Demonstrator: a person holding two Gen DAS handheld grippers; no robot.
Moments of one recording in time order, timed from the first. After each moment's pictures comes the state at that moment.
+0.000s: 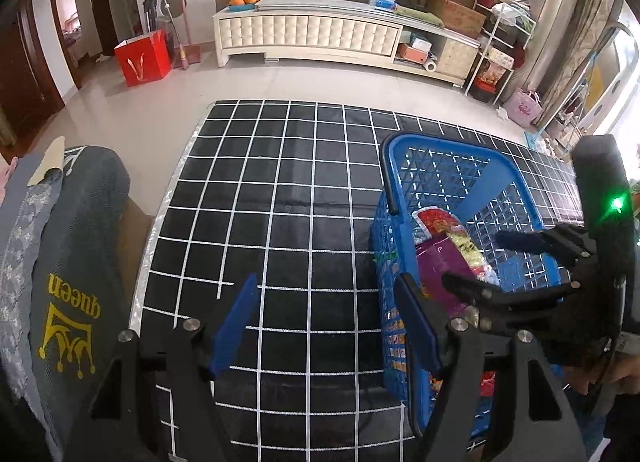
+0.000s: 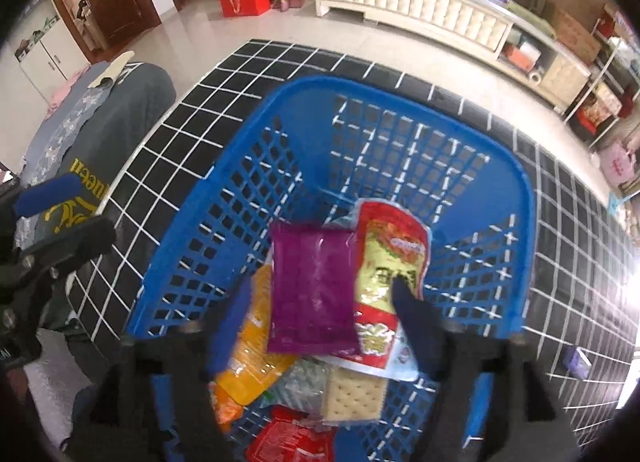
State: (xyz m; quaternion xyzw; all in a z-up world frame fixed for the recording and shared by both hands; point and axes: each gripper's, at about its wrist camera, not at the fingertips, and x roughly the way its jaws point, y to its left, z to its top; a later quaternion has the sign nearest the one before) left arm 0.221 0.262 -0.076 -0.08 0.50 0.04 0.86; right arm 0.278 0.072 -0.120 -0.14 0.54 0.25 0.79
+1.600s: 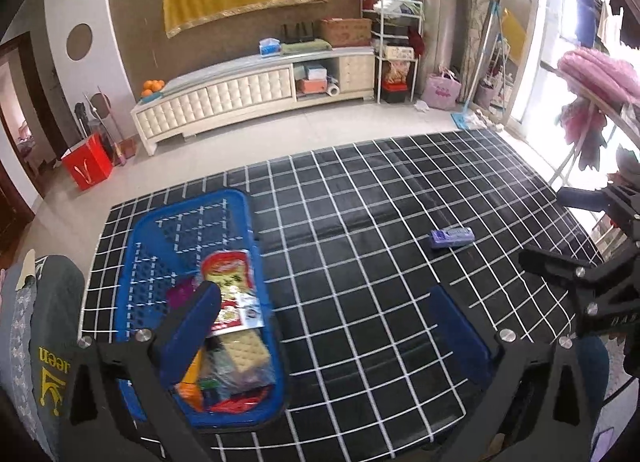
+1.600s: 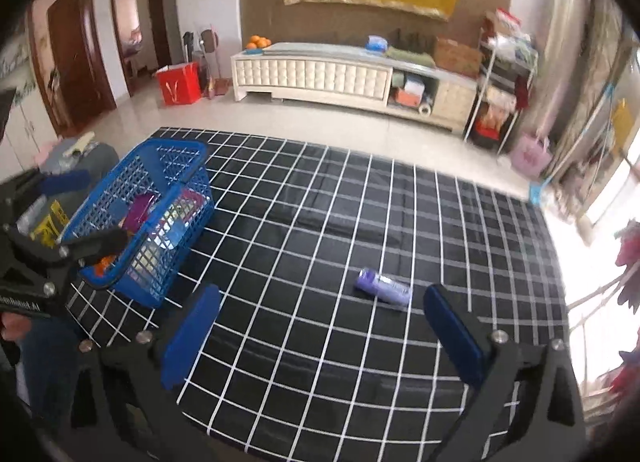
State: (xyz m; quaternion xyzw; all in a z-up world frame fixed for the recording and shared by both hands) left arm 0.206 -0.028 -0.027 0.05 0.43 -0.06 0.90; right arm 0.209 -0.251 -0.042 -0.07 0.42 0.17 0.89
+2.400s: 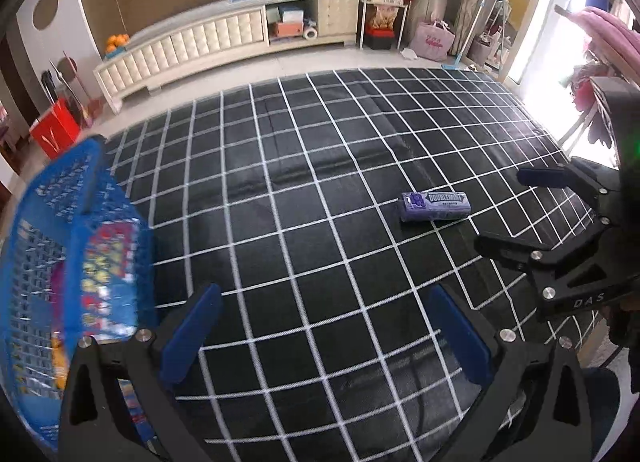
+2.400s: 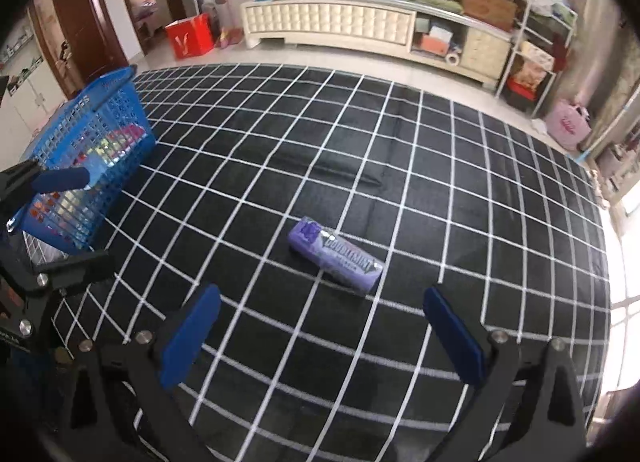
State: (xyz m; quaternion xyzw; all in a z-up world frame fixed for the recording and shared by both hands) left arm 0.284 -0.109 -0.140 0.03 0.51 -0.08 0.85; right arm 0.299 -0.313 -0.160 -0.10 0.49 0.23 0.83
